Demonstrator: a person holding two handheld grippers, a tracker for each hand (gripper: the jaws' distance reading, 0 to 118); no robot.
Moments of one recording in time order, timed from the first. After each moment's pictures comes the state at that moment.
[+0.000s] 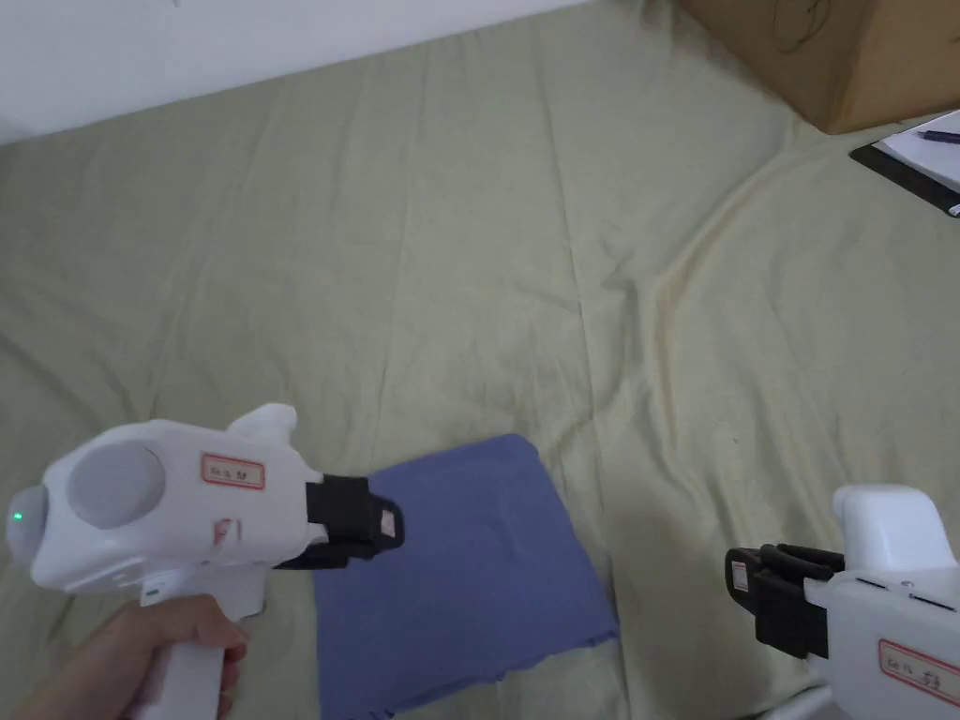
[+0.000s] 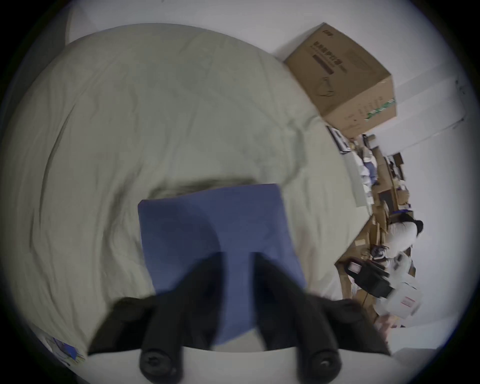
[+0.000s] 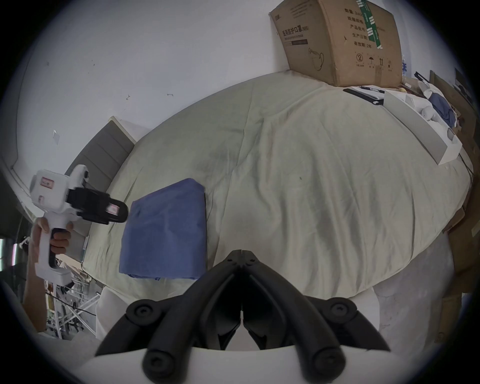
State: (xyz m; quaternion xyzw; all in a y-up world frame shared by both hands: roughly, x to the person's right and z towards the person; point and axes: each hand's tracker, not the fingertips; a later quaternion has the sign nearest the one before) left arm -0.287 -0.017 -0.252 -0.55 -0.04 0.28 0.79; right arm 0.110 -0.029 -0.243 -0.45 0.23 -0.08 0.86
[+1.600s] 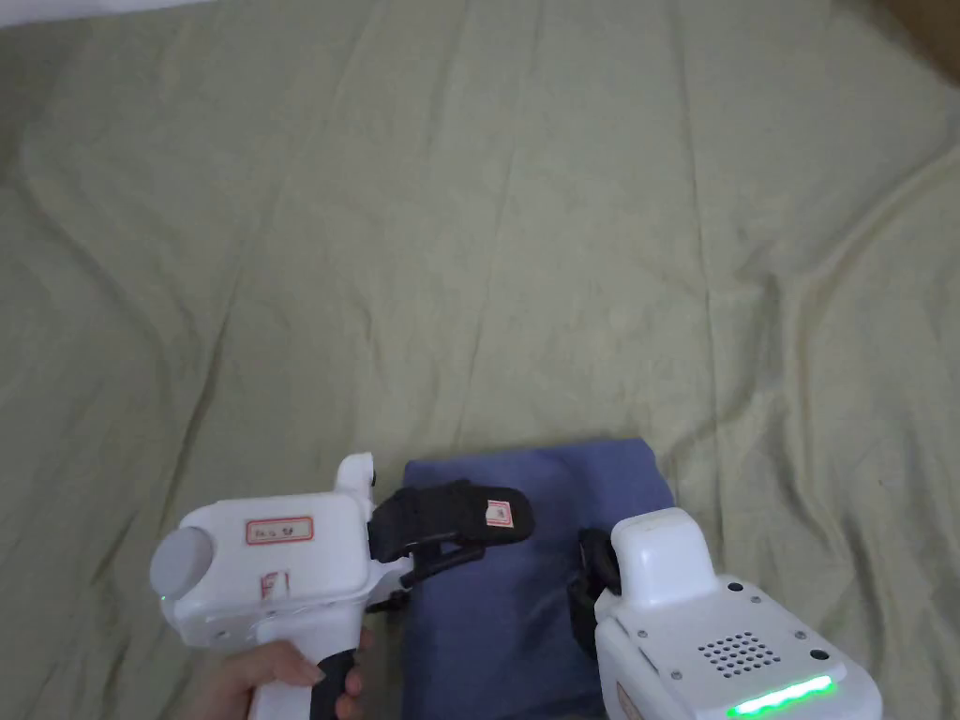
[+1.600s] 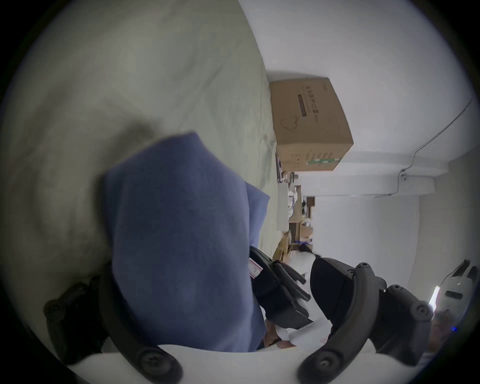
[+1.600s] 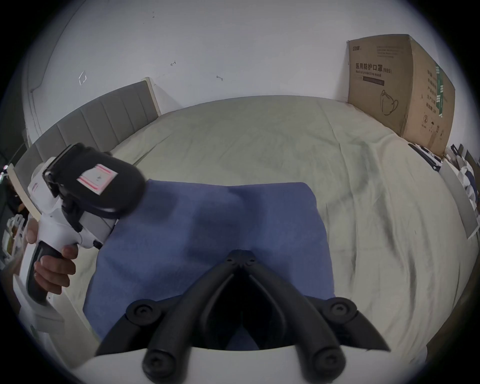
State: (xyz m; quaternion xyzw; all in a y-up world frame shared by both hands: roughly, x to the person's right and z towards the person) left arm -0.346 -0.139 -0.261 -0.44 -0.22 0.54 0.68; right arm -0.078 -0.102 -0.256 -0.37 0.29 0.06 0.88
